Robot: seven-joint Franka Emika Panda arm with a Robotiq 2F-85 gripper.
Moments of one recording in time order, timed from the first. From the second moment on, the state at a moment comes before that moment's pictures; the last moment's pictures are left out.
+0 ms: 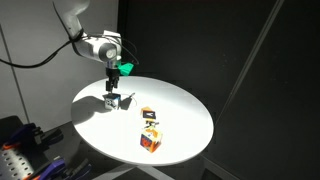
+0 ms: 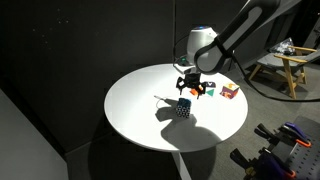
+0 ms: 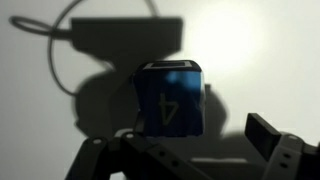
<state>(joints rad) 0.02 0.45 0.14 -2.11 -0.16 2.61 -1.84</state>
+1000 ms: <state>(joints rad) 0.02 0.27 0.06 -2.27 -0.16 2.59 -1.07</state>
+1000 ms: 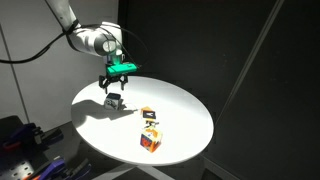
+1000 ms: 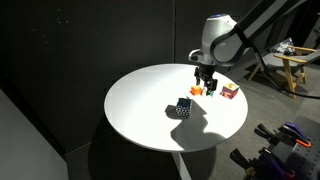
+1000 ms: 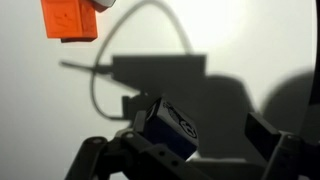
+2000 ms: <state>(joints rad) 0.02 0.07 0.05 -2.37 -0.07 2.42 -0.60</state>
